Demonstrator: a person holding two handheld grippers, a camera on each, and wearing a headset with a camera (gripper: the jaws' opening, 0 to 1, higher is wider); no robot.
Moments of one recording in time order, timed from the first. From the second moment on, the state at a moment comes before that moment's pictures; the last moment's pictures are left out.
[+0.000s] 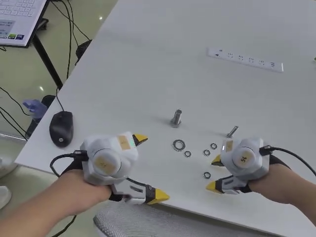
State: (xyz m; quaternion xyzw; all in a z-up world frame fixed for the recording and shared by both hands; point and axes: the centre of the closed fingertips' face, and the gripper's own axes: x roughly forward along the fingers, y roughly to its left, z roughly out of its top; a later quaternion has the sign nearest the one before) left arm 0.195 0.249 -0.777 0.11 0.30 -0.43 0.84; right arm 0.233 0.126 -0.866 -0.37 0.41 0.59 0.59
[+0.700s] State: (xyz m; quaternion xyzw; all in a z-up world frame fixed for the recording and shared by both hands) left arm 0.192 0.252 -0.771 0.12 0.29 -0.44 0.84; right arm 0.236 0.126 -0.878 -0.41 0.42 0.57 0.58
